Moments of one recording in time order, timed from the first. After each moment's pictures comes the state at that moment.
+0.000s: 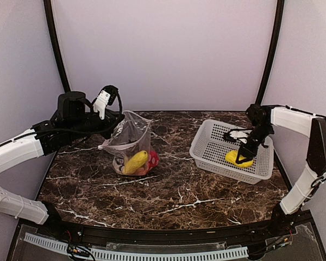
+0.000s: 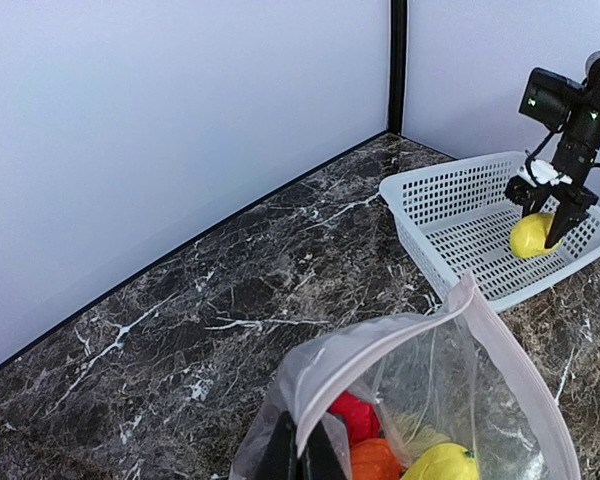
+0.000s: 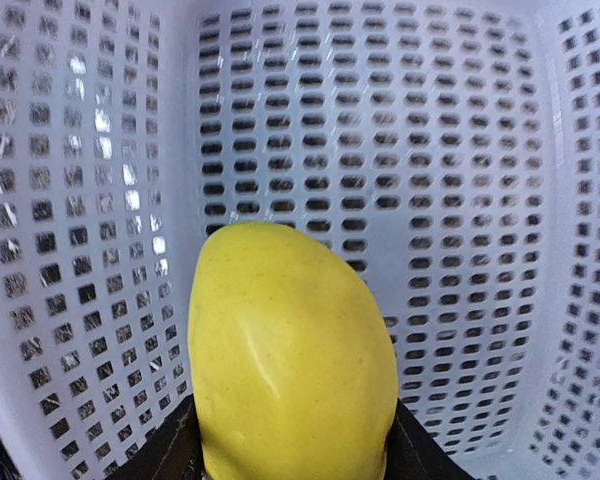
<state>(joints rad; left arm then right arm) -0.68 1.15 1.00 -0.16 -0.02 0.07 0.17 1.63 1.16 -1.01 -0.25 -0.90</state>
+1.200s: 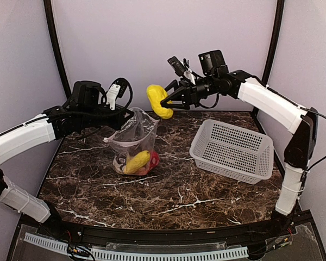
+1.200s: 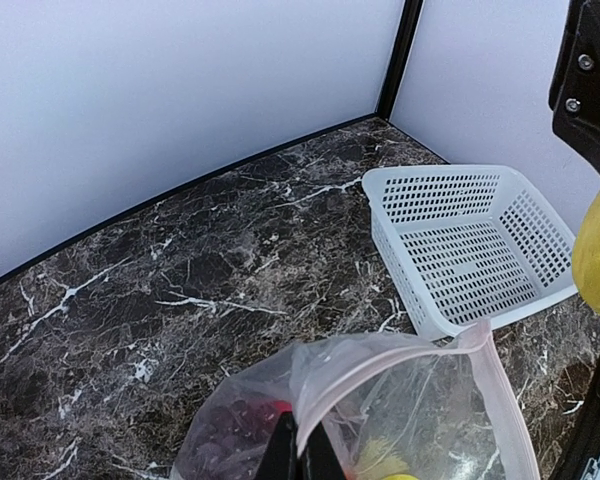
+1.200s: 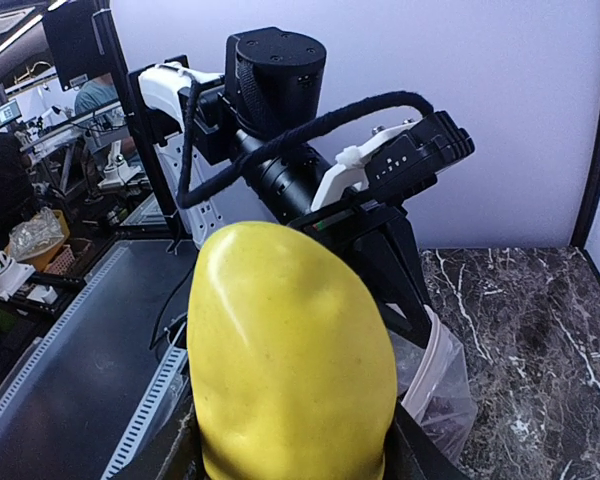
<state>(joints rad) -0.68 1.33 1.20 -0.30 0.04 -0.12 0.66 1.86 1.94 -0.58 -1.16 -0.31</state>
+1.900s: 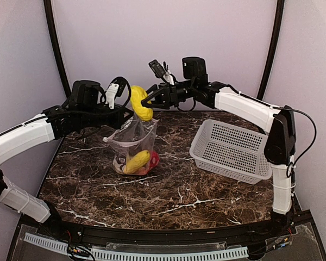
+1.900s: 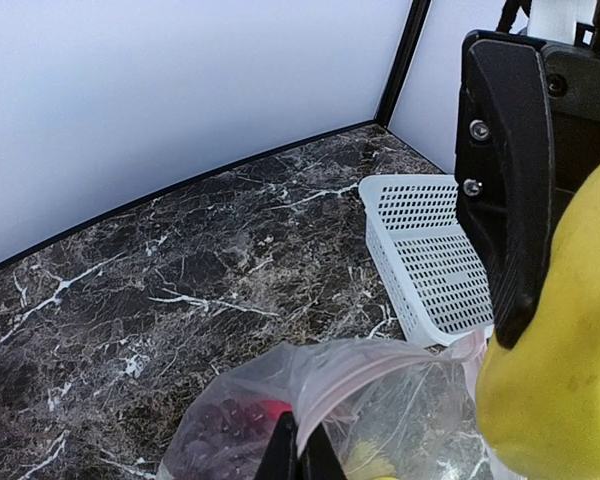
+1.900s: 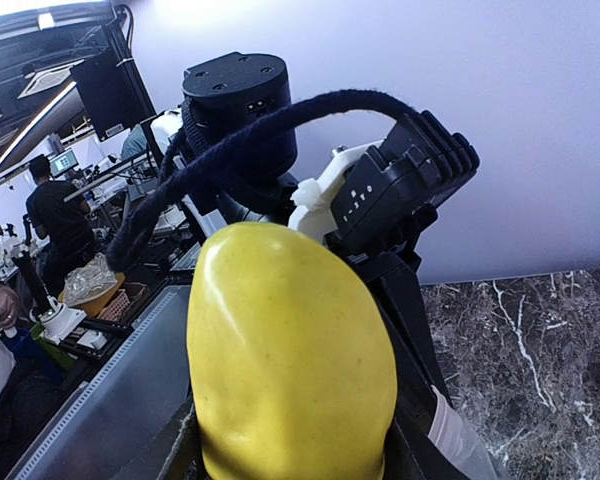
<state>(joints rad) -0.68 1.33 1.21 -0.30 0.04 -0.17 0.72 2.08 2.02 -0.11 -1.28 0.16</state>
